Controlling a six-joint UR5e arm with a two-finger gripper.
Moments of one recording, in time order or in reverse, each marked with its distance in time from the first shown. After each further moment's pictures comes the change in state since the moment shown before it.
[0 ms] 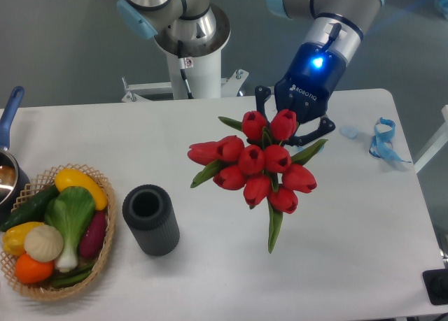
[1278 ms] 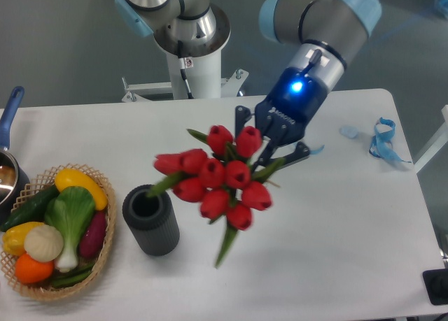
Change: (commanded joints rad) arm -0.086 -0.089 -0.079 0.092 -0.283 0.223
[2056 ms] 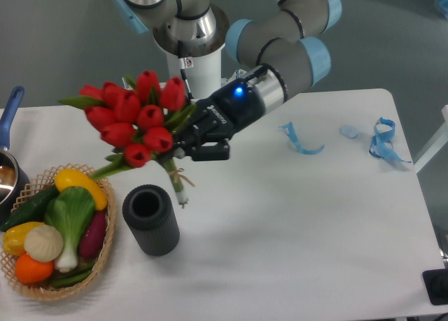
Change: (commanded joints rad) arm -0.135 0.012 -0.109 -0.002 -0.171 0.109
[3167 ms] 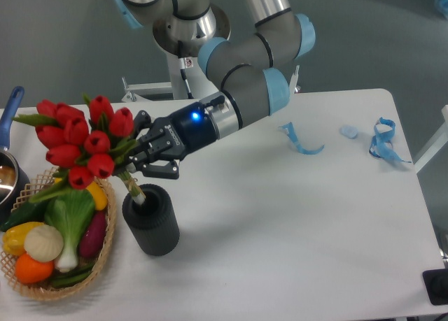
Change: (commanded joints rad) arm -0.059 -0.103 -0.055 -0.005 0.043 0.005
